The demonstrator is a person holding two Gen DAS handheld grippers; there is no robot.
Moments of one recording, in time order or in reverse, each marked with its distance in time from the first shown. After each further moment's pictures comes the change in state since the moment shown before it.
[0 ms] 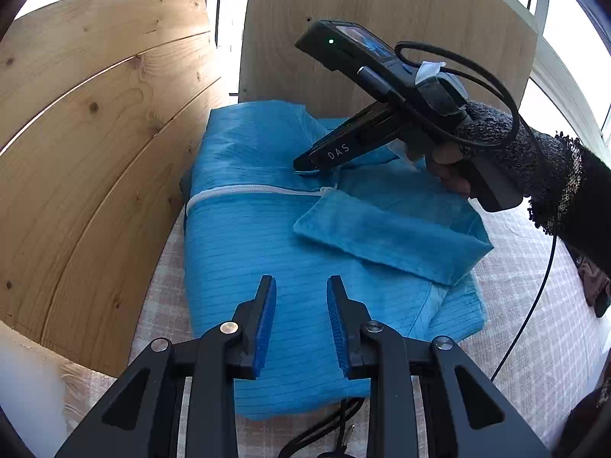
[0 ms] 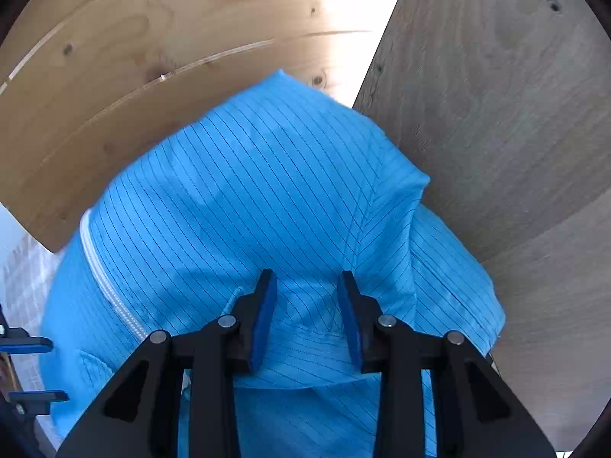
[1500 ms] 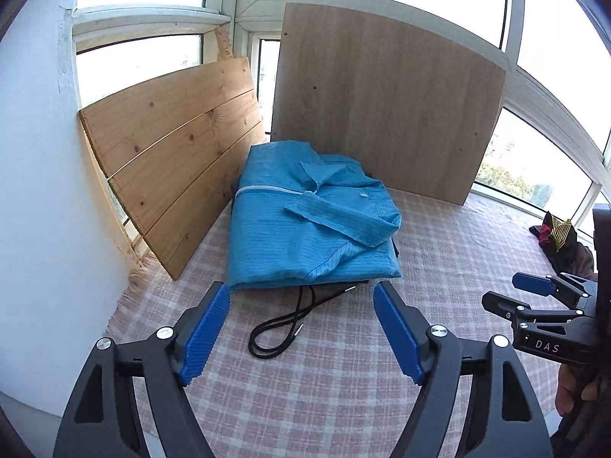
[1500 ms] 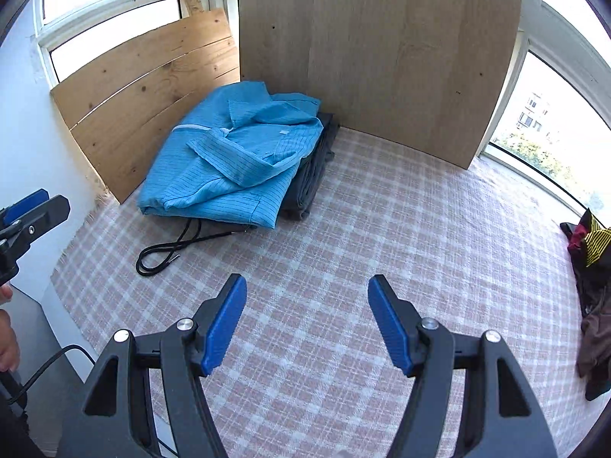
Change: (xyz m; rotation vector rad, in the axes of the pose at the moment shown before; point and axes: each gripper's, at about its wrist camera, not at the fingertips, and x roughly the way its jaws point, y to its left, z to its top) left arm -0.172 -0.083 -0.077 -0.097 -0.133 0.158; right arm -0.218 0.127 -0.294 0.558 -0.214 -0.257
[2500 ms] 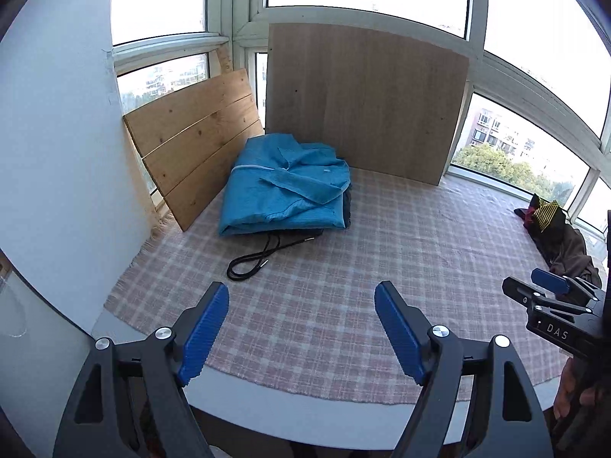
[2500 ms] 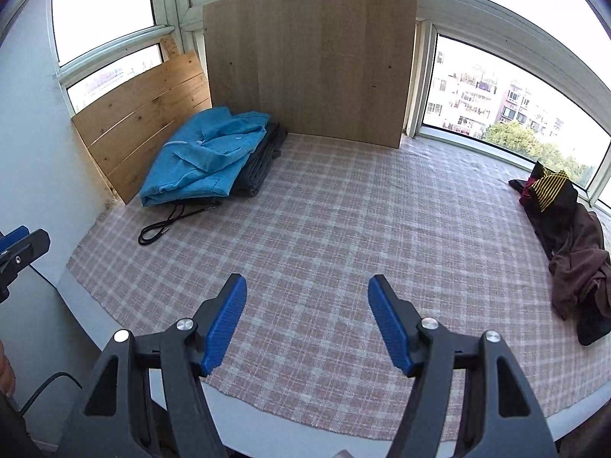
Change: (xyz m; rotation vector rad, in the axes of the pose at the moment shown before) left arm -0.121 -0.098 -0.063 0.015 -0.014 0.076; right arm -0.113 -0.085 -0.090 0.051 -0.088 0.001
